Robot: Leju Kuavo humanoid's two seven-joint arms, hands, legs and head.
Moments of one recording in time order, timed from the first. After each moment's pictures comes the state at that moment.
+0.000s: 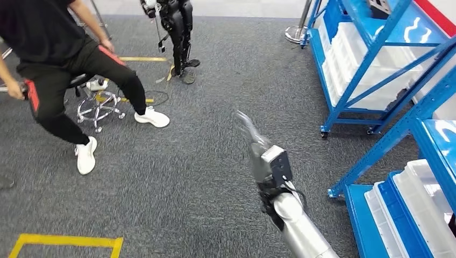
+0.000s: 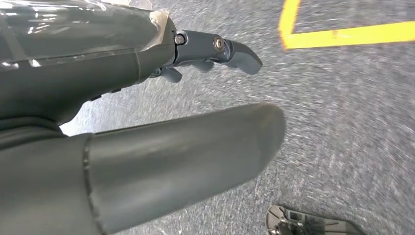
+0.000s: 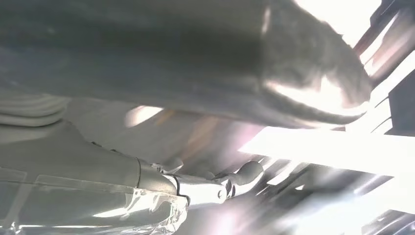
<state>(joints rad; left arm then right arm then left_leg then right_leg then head) -0.08 -0.11 1.14 -0.18 -1.23 0.06 -0.15 -0.23 0.00 0.40 -0.87 -0.16 -0.13 -0.45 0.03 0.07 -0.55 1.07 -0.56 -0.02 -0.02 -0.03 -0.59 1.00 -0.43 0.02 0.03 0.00</state>
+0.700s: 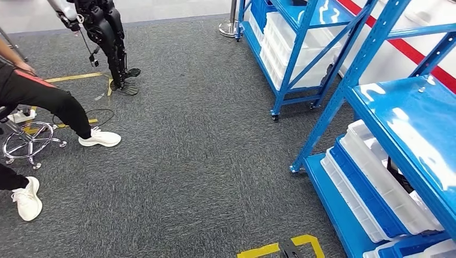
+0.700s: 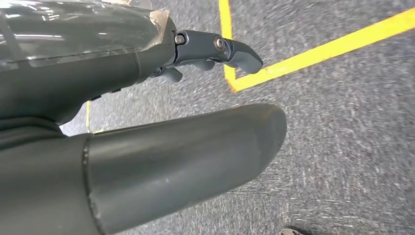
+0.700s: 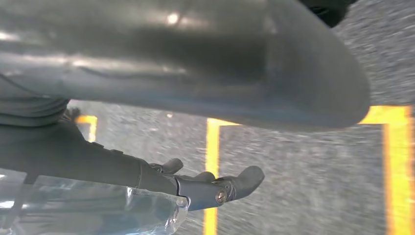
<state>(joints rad) -0.07 -0.11 1.13 -0.18 -1.29 0.06 -0.16 -0.02 -0.02 0.25 -0.20 -0.08 -0.12 0.28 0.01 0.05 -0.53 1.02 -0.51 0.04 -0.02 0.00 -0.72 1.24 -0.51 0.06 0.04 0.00</state>
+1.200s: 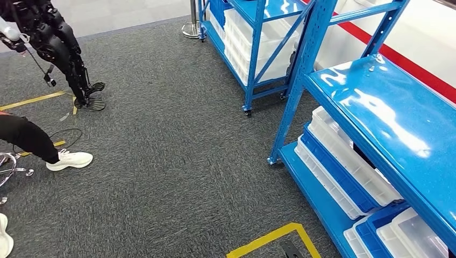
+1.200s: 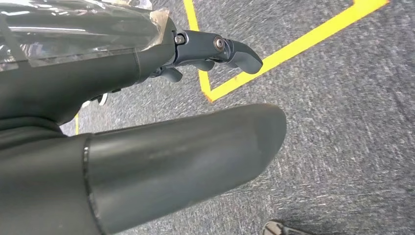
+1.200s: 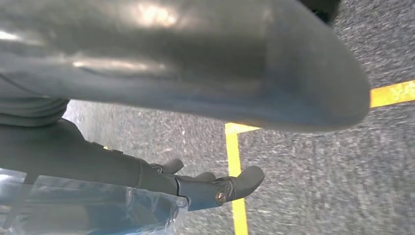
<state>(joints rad) -0.08 -0.11 1.13 -0.18 -1.30 0.06 -0.17 -0.03 -0.02 0.25 -0.17 -0.10 -0.11 0.31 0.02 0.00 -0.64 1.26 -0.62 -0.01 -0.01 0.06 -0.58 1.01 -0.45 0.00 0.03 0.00</state>
